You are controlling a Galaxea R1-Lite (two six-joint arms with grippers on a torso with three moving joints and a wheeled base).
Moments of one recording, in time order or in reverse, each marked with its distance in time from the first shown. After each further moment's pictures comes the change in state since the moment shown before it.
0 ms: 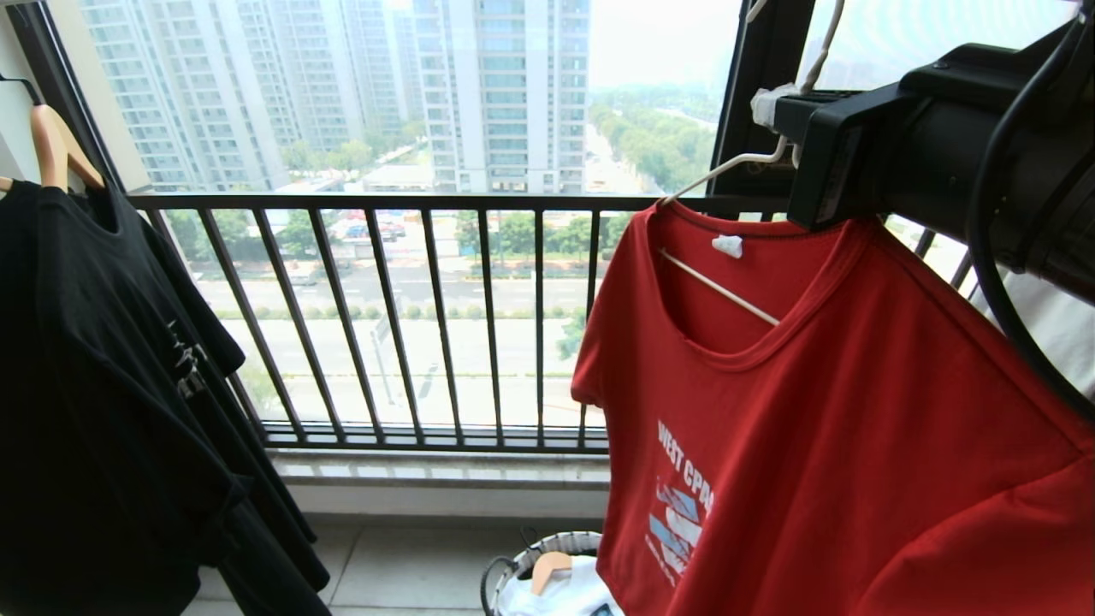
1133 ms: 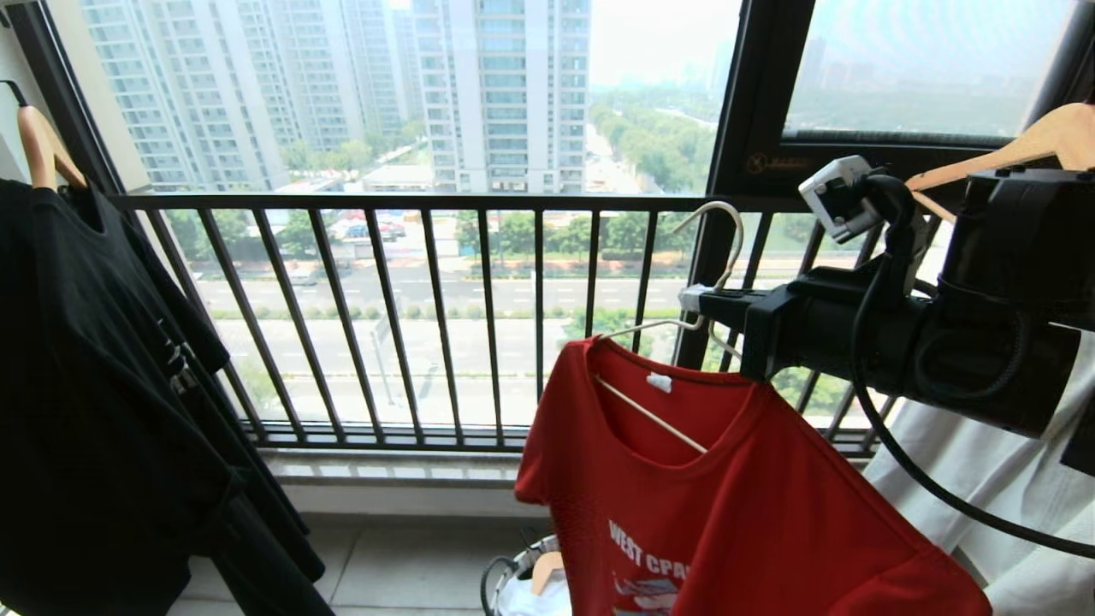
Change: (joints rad) left arm 0.000 0.000 0.000 0.000 0.000 0.000; right arm -0.274 0.111 0.249 -0.065 0.584 0.297
